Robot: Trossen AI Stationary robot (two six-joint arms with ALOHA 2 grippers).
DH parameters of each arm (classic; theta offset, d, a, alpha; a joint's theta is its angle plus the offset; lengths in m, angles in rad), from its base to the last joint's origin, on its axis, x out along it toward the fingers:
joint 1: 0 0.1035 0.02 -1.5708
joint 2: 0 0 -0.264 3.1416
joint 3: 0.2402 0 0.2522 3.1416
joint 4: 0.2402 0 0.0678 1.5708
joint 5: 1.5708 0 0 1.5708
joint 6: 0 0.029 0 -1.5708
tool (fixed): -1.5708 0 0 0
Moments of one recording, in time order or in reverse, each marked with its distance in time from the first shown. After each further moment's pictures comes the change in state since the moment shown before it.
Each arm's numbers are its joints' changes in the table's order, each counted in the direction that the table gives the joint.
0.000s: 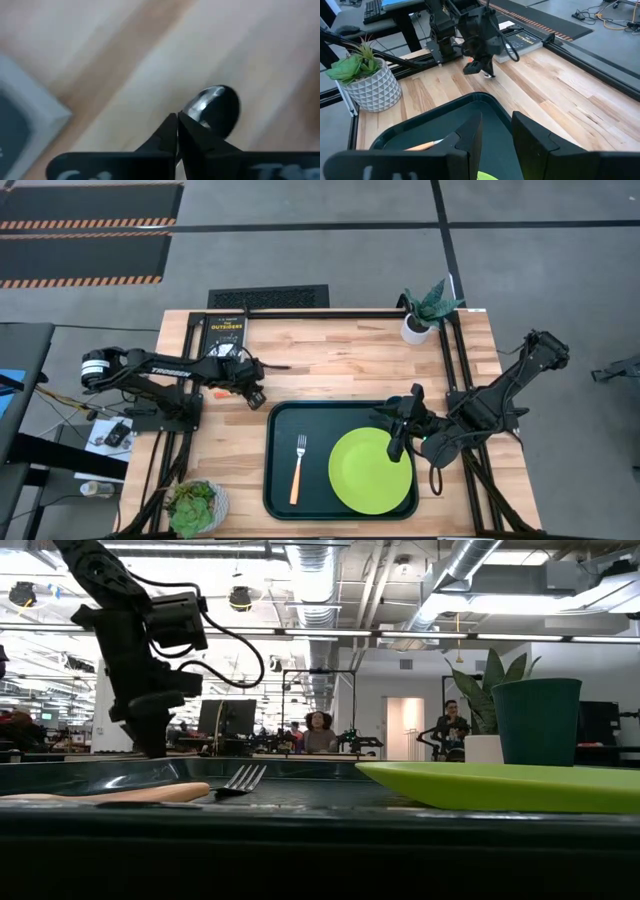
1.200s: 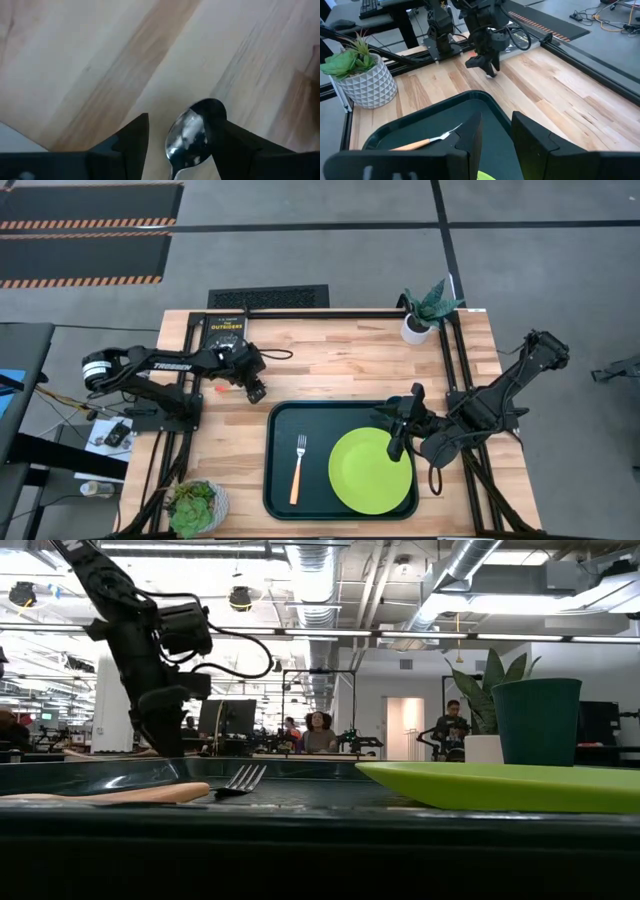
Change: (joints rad) left arm 0.167 0.014 -0.013 -0.126 -0.186 0.256; right arm -0.003 0.000 0.000 0.021 0.000 -0.008
